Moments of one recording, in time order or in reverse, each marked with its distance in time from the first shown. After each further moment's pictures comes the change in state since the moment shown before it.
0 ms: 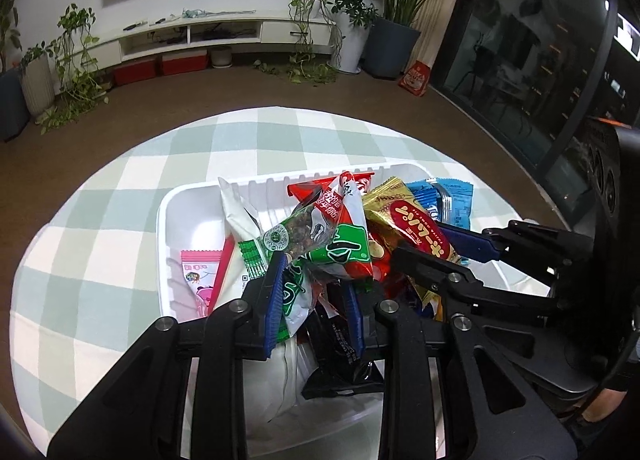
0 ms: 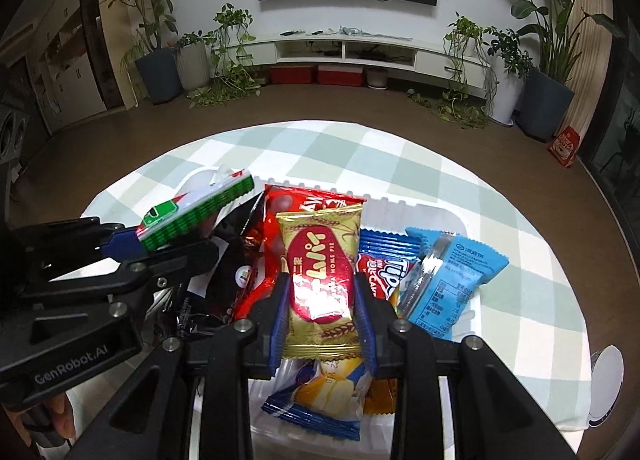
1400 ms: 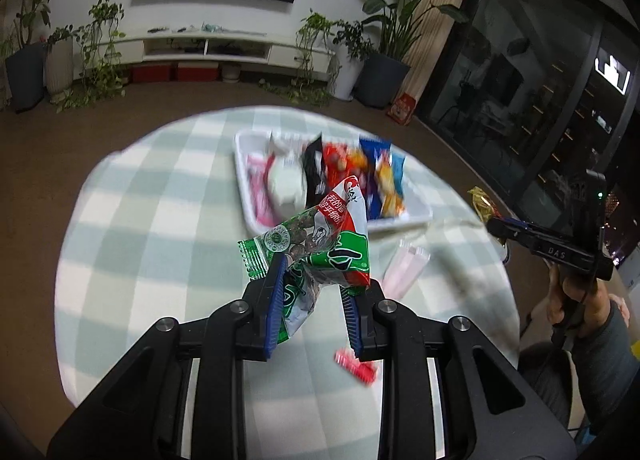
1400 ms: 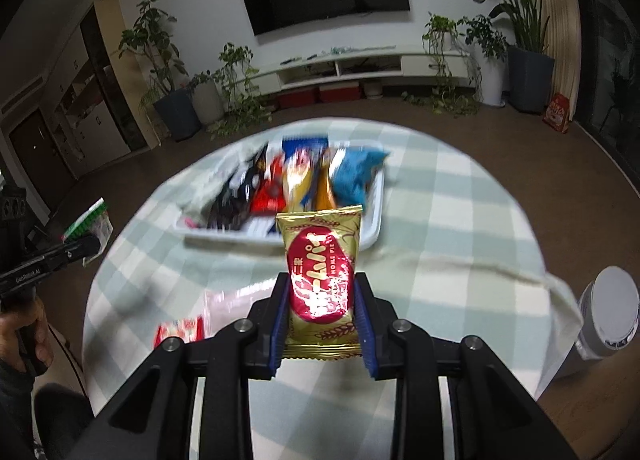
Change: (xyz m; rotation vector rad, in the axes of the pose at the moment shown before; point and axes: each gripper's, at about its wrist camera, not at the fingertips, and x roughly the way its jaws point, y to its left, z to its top) left arm -0.199 0.019 -0.129 -0.085 -0.121 -0.077; right arm -0.162 -0.067 -0.107 0.138 -0.118 0.122
